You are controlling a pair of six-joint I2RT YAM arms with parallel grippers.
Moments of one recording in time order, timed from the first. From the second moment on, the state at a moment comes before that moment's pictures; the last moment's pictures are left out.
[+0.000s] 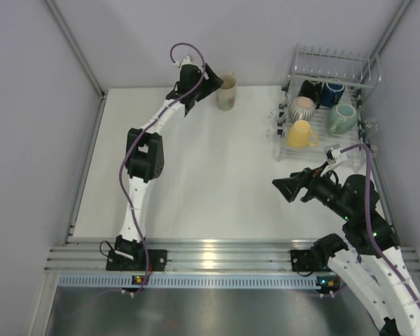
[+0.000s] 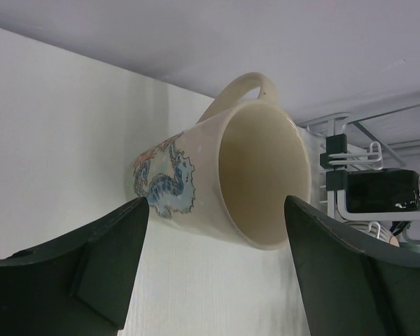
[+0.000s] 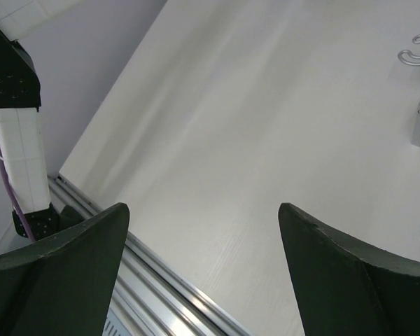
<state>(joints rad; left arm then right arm) -0.32 2.43 2.17 -0.09 0.07 -0.79 0.41 0.38 0.67 -0.47 -0.29 0.48</state>
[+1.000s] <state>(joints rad) -0.31 2.42 2.08 -0.02 0.12 -0.67 0.41 0.41 0.67 -0.55 -0.26 0.46</state>
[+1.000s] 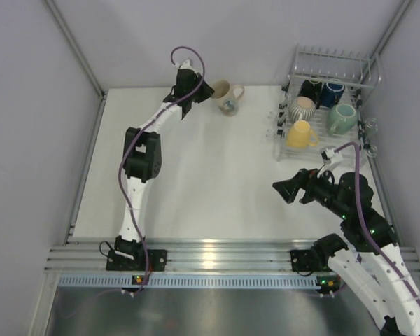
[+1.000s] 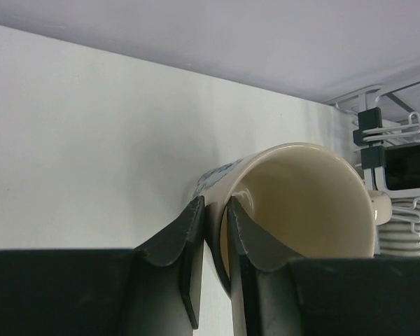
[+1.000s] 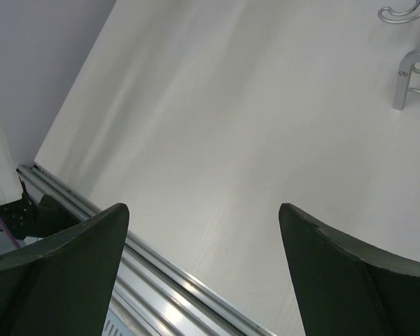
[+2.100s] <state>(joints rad) -0.32 1.37 0.63 0.35 0.32 -0.24 0.41 0.63 0.64 -0.50 -0.32 0.77</state>
